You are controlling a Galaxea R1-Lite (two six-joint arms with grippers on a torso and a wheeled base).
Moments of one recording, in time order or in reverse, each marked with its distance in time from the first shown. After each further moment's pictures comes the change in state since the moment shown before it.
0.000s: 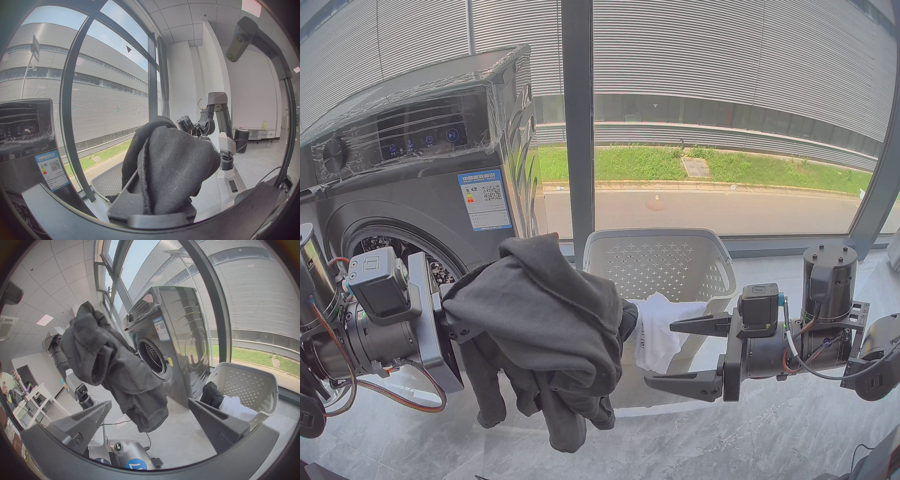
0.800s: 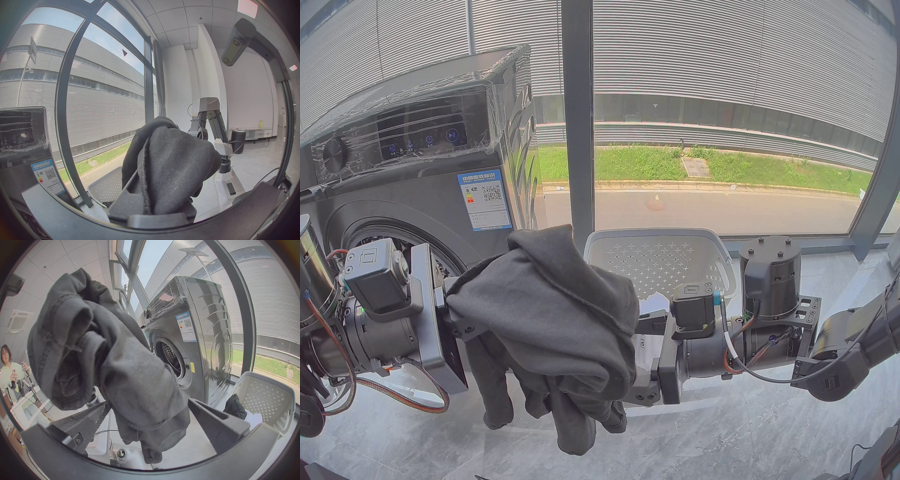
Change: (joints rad) left arm -0.040 0.001 -0.032 -0.002 -0.008 0.000; right arm 0.114 0.178 -0.194 -0.013 0.047 -0.025
